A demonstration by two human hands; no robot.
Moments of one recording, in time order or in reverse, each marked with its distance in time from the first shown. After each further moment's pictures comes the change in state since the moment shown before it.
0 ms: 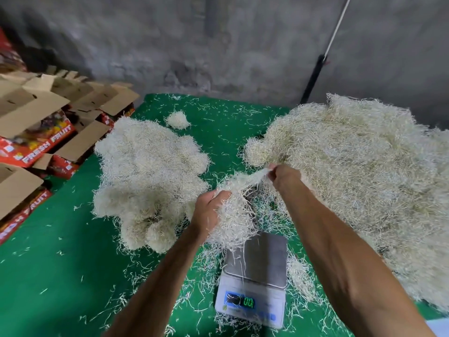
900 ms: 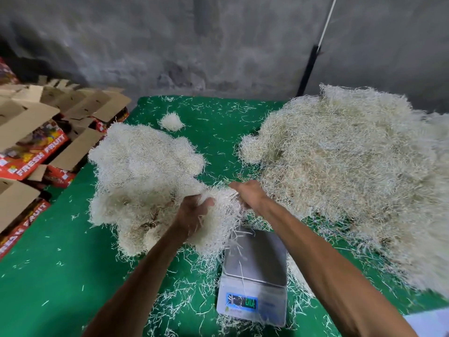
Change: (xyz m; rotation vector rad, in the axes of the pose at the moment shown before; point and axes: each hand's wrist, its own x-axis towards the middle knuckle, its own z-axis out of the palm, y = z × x) left_hand 0.010 -0.001 -0.020 0.166 0.050 0.082; right_hand -0.043 0.072 0.009 -0.530 -0.662 -0.325
